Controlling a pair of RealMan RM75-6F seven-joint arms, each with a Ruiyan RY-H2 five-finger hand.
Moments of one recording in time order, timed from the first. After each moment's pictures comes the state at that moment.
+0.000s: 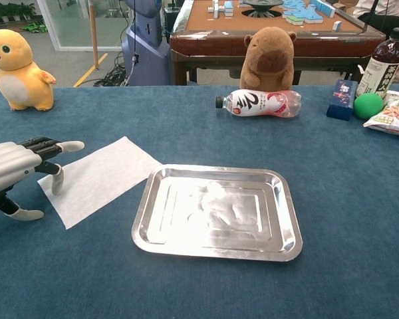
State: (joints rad) left arm -0.49 -1.67 0.06 -0.85 1.65 1.24 -0.08; right arm 0.12 -1.04 0.05 -1.66 -1.49 1.39 0.01
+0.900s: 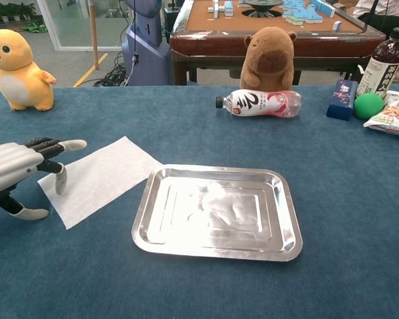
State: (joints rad) left arm -0.49 -1.69 0.06 -0.83 1.65 1.26 -0.15; right arm 0.12 -1.04 0.05 -1.66 -1.49 1.39 0.01
